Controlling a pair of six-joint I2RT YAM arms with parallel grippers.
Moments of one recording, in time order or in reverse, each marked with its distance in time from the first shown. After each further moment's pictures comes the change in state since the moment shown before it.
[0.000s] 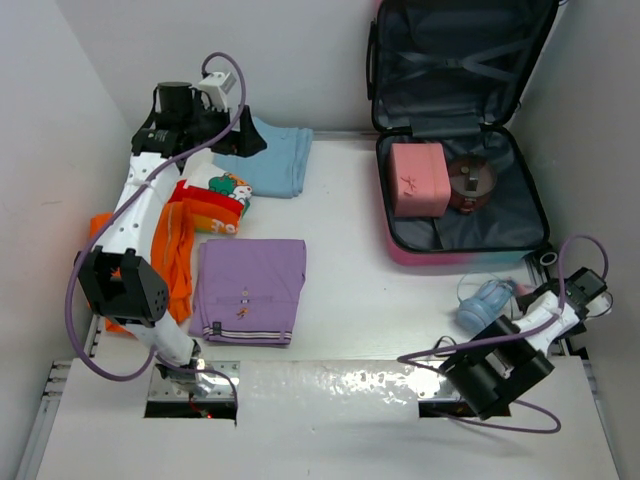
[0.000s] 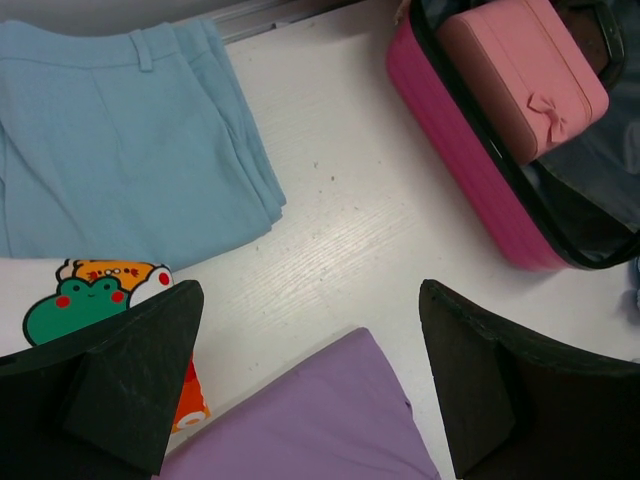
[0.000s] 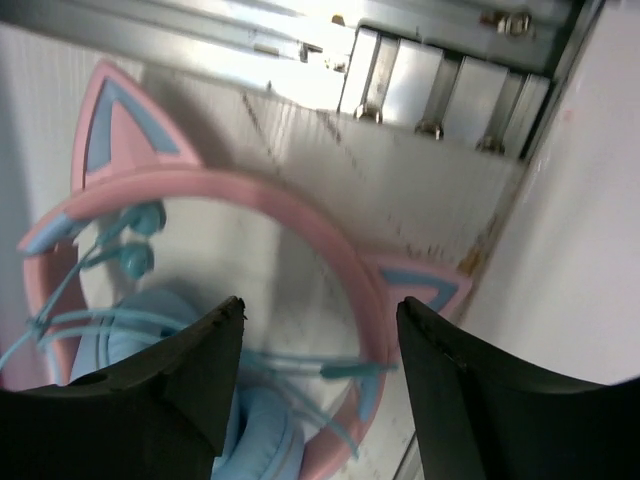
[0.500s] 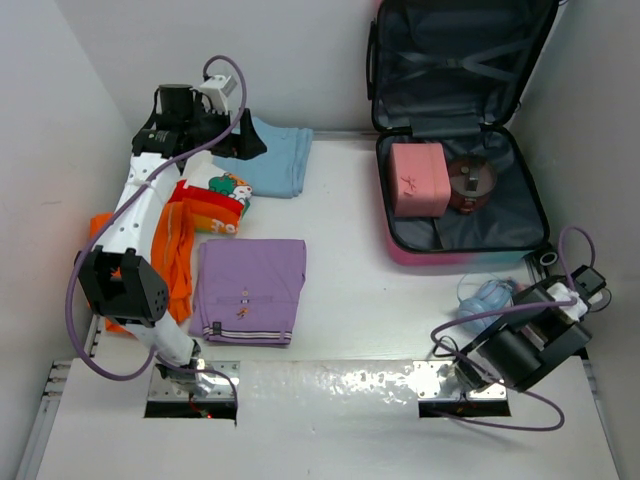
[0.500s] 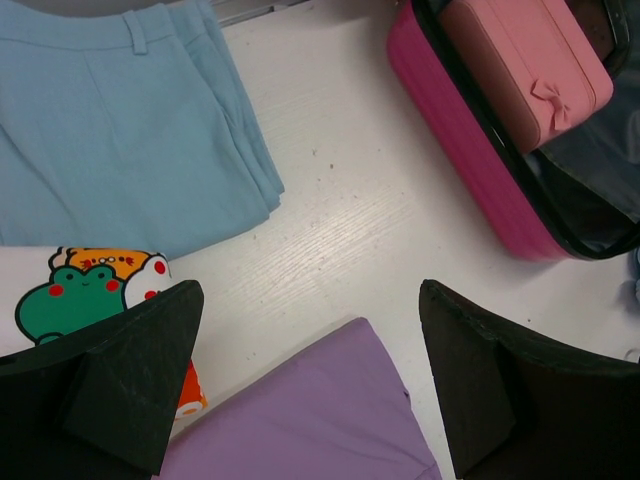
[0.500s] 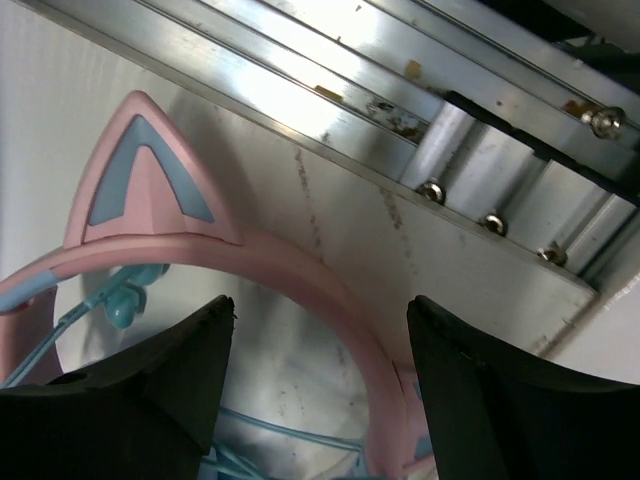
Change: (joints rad) left arm 0.003 0.000 -0.012 -0.026 0.005 0.009; right arm -0.005 0.254 0.005 0.221 -0.080 -0.190
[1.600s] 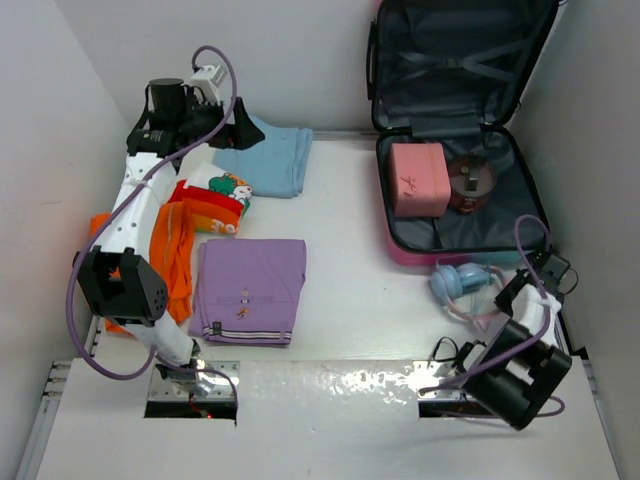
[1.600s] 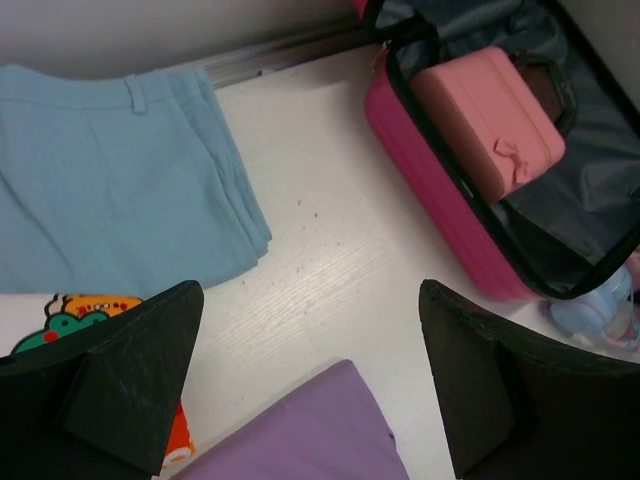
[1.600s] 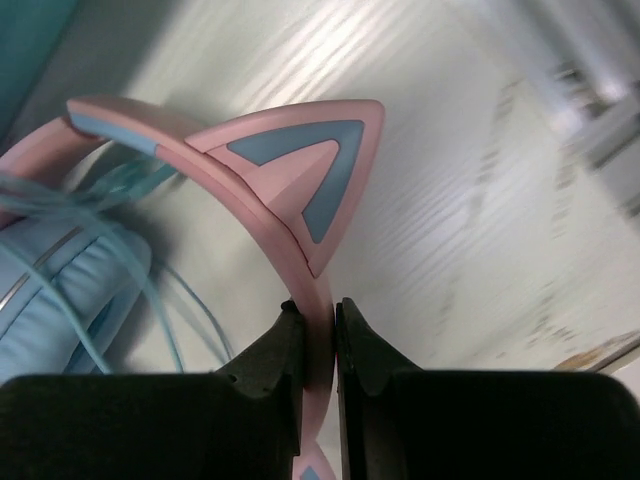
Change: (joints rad) left arm 0.030 0.000 0.000 0.101 0.048 -0.077; right arm 0.270 -0.171 -0.069 -0.063 -0.001 -0.059
